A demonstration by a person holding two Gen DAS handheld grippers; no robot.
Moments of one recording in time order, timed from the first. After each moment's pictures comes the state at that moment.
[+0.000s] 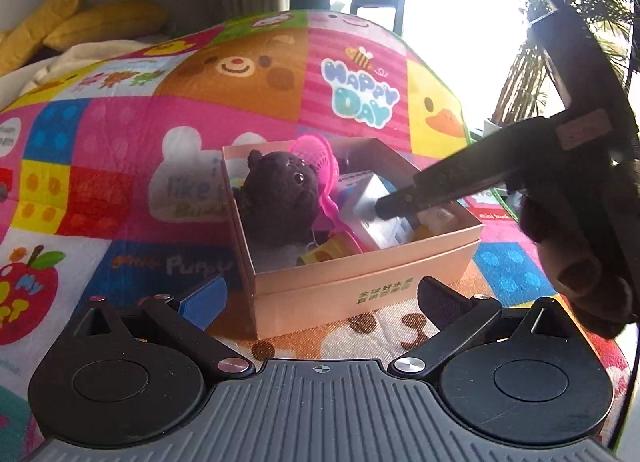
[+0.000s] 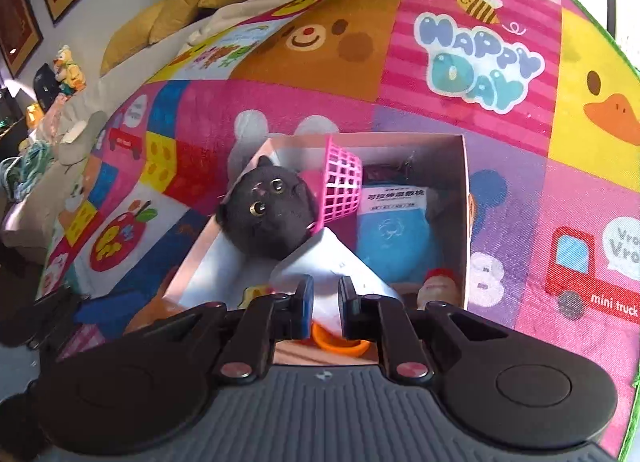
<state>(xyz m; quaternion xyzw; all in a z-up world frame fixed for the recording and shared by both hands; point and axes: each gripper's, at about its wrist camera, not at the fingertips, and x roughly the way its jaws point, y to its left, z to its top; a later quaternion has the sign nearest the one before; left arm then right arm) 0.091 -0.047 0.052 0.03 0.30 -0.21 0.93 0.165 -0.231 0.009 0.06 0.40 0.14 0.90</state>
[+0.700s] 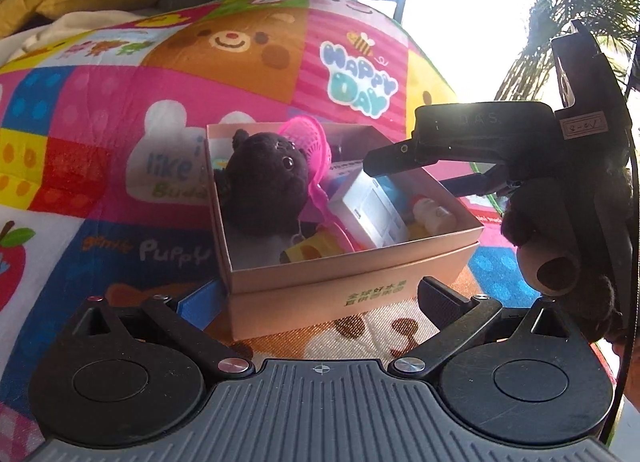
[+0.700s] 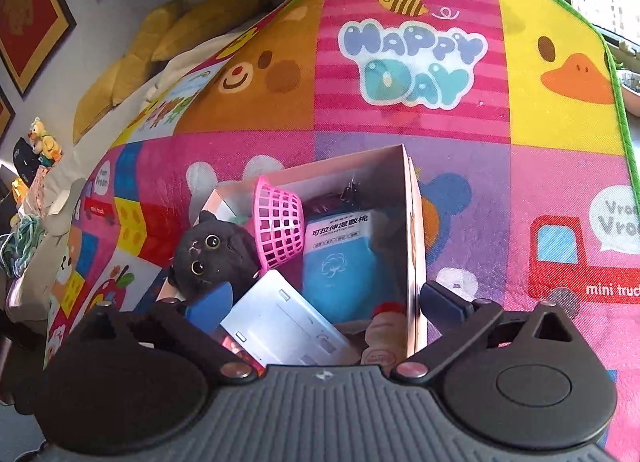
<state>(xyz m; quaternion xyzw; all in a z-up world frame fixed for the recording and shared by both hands) 0.110 -0.049 0.039 -0.01 0.32 -0.22 0.92 0.183 -0.269 -0.004 0.16 0.37 0.11 0.91</state>
